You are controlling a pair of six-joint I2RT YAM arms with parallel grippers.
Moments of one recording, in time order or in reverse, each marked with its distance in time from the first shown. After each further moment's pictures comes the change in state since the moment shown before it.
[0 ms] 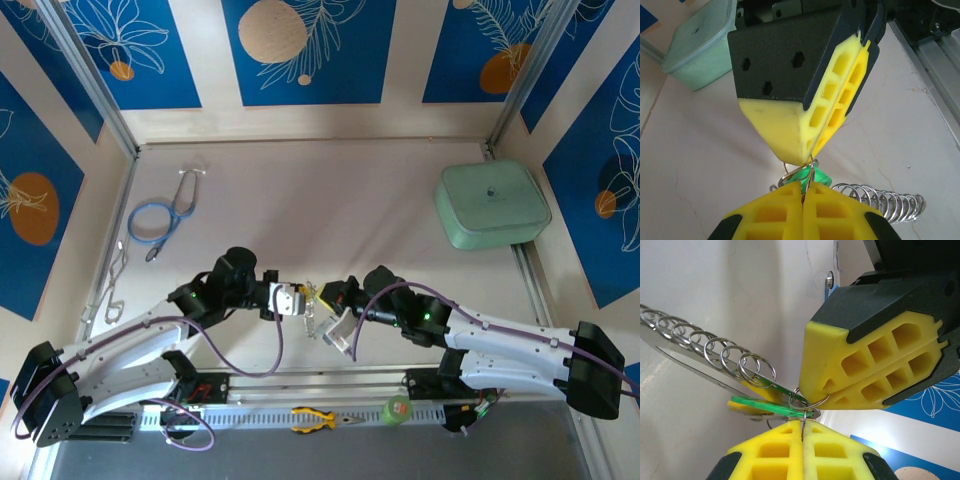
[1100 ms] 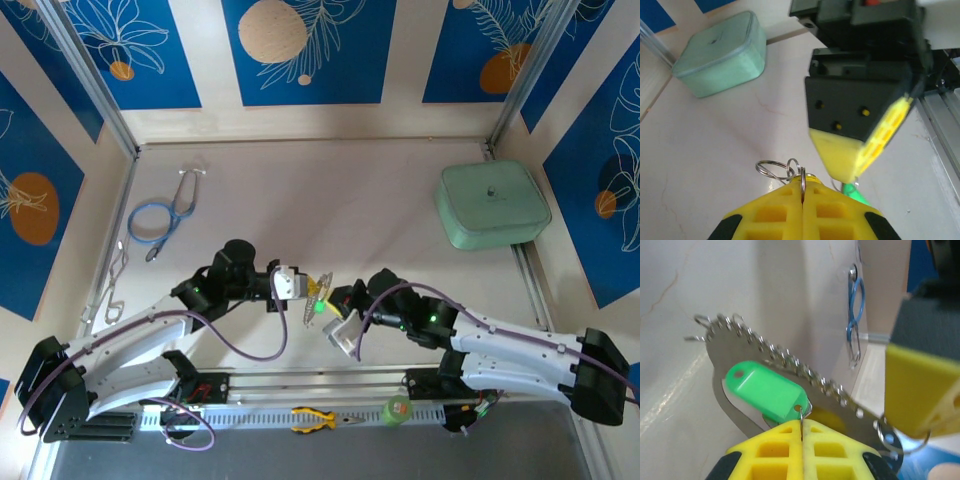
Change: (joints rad) left arm 0.031 0.045 0.022 0.122 0.079 -0.197; right arm -0.038 -0.068 -0.017 -0.116 -0.011 0.127
